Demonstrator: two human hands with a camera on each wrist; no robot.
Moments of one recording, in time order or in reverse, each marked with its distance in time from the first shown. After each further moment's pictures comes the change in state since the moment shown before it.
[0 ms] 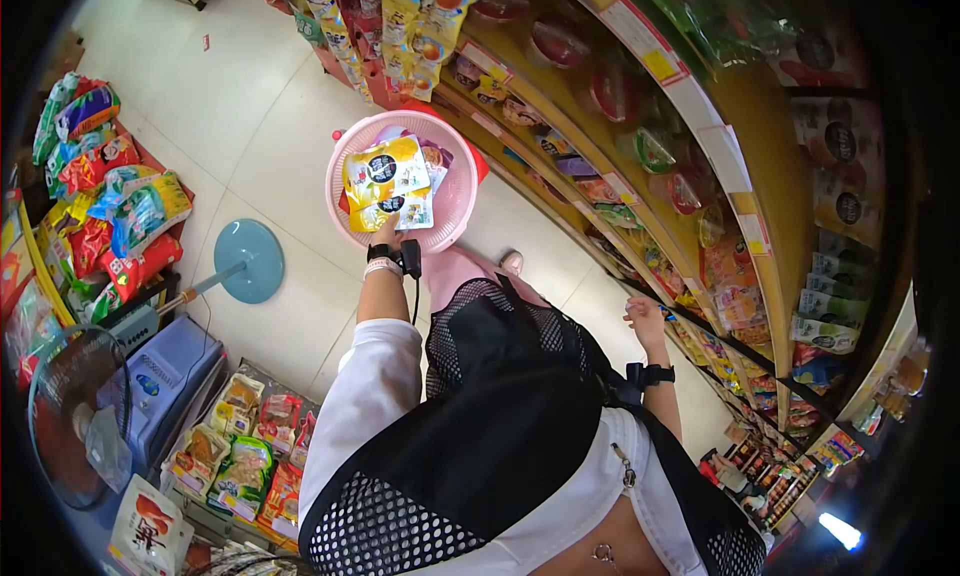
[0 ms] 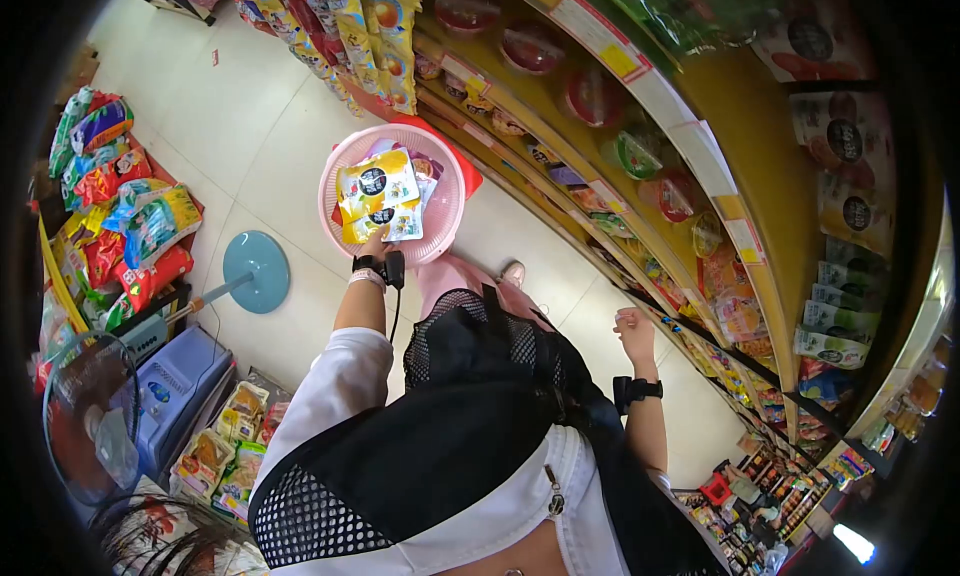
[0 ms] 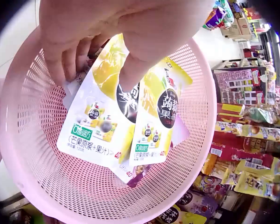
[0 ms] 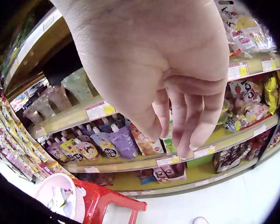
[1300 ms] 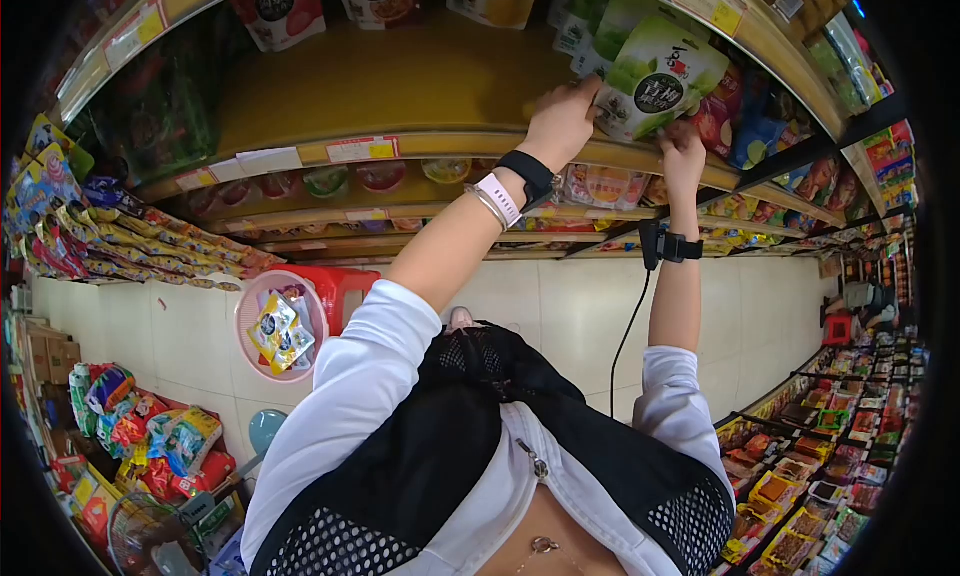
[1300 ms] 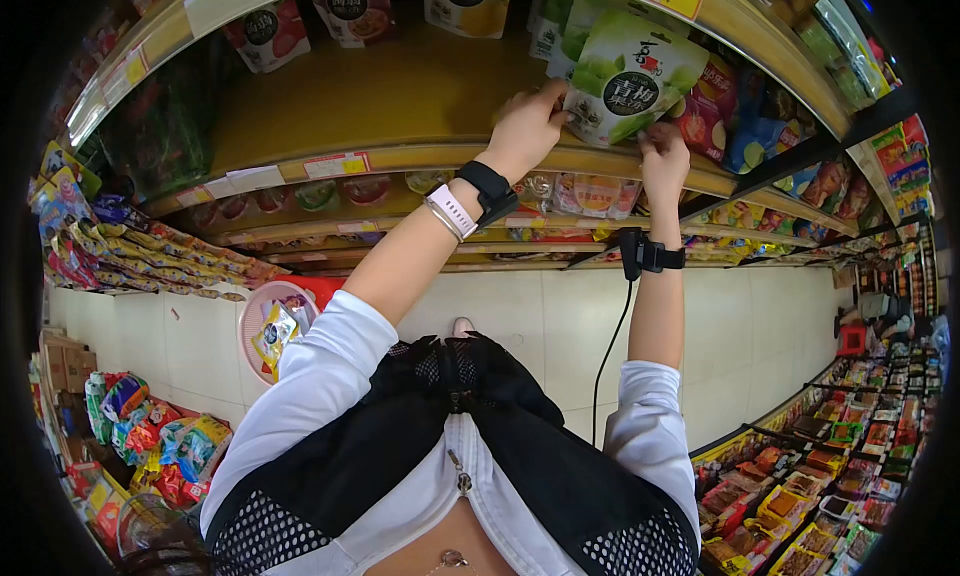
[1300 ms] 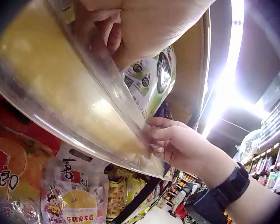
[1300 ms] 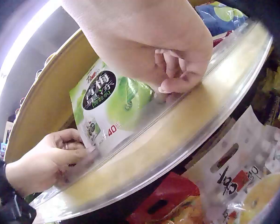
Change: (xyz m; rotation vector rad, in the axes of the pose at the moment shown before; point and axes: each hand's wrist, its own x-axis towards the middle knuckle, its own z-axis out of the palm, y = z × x) left_hand -0.484 -0.316 0.520 1.086 -1.295 1.746; right_hand 0.023 0.116 -0.325 0.581 1.091 -0.559
